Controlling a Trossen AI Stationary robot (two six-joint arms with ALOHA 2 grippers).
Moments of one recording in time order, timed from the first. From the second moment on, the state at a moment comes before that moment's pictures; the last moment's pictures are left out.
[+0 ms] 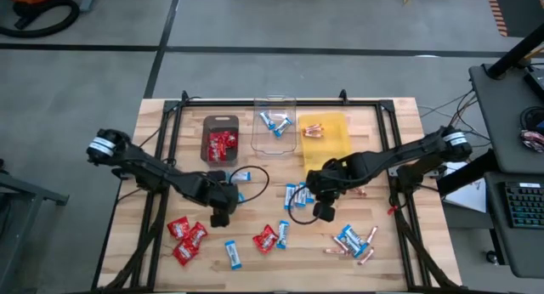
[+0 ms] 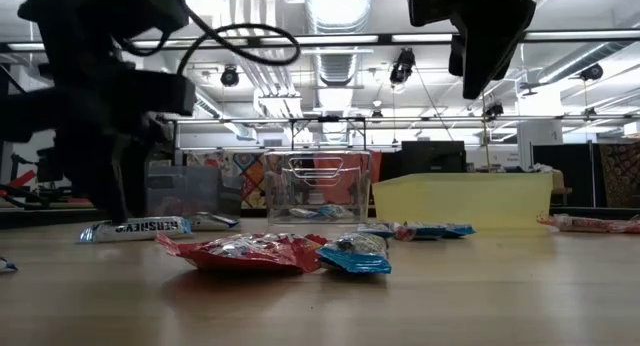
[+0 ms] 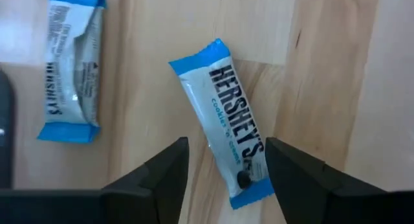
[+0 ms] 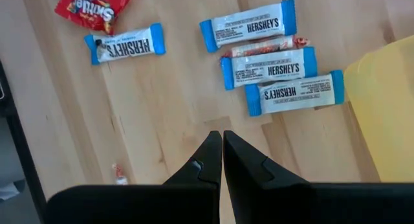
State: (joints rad) left arm -0.34 1.51 0.77 -0.58 -0.20 -0.45; right arm 0.21 1.54 1.23 -0.89 -0.07 0.54
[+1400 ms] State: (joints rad) left arm -0.35 1.29 0.77 -0.10 -0.40 -0.14; right arm 0.24 1.58 1.22 -0.28 0.25 0.17
